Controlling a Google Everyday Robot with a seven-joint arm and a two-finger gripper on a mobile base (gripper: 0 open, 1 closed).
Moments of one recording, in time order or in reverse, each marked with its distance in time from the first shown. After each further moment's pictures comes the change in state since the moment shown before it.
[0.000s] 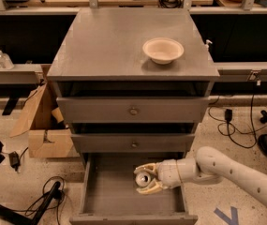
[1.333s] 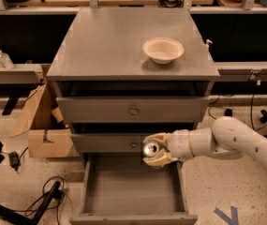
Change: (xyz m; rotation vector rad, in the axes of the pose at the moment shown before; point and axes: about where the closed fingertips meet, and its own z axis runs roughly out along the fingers) arm -0.112 -0.063 -0.079 0.169 0.146 0.027
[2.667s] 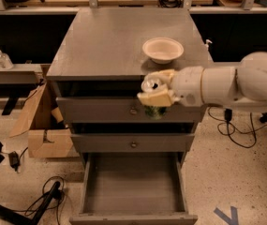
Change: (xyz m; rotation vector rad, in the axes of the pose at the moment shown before) arm -0.204 -0.084 -0.093 0.259 -0.063 0.149
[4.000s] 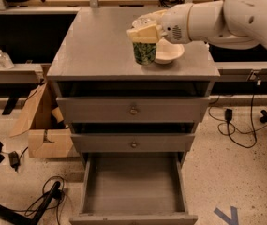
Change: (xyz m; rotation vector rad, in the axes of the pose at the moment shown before) arm -0.120 -0.119 0.022 0.113 -0.073 0.056
